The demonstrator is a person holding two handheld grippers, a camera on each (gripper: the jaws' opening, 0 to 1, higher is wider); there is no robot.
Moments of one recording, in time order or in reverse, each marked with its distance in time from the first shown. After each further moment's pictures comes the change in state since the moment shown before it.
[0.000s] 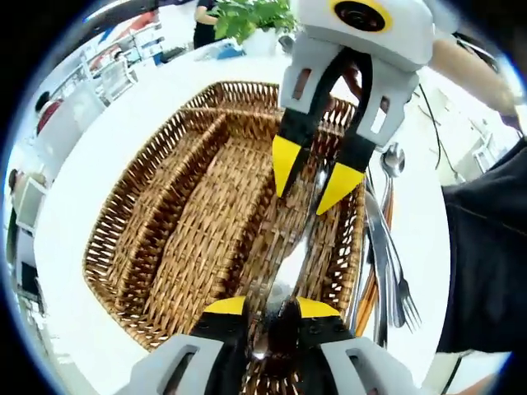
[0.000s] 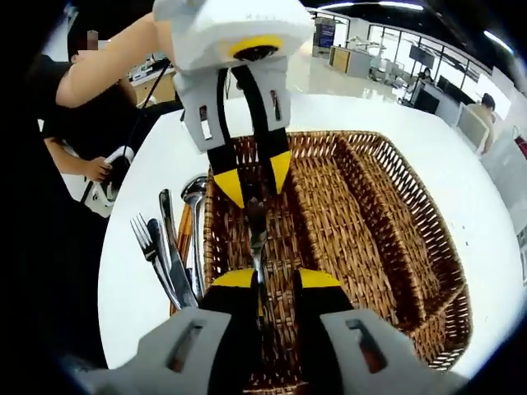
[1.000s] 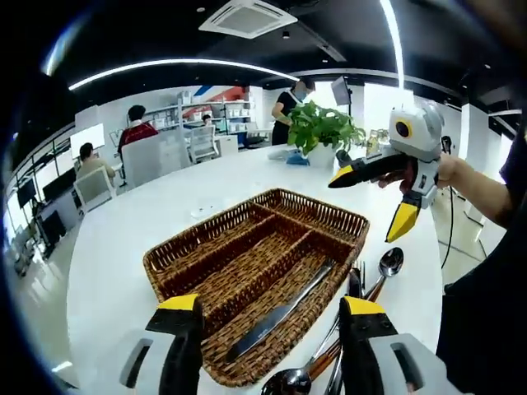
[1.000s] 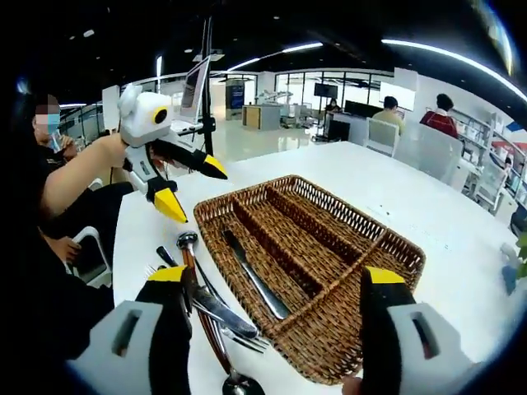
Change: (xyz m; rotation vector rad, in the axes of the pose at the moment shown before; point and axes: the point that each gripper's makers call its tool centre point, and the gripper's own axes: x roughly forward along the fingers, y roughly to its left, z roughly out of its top) left arm -0.080 -0.031 0.015 -0.251 -0.573 0.285; right arm -0.113 0.015 -0.024 0.264 -0.303 -0.397
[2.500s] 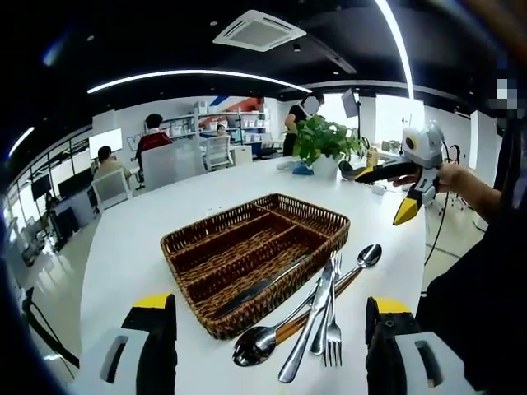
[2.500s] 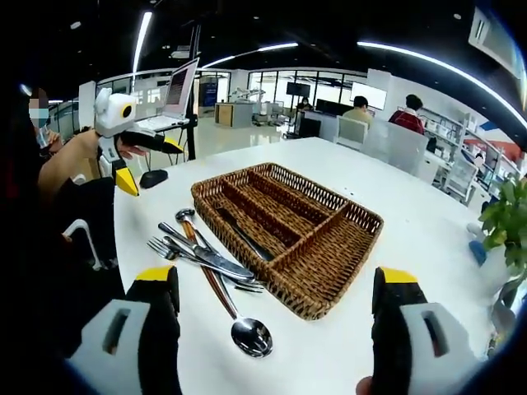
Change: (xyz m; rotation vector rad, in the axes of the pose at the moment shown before) left arm -0.060 -0.032 -0.017 -0.030 -0.040 0.060; right arm -0.065 0.009 -0.031 0.019 0.007 -0.108
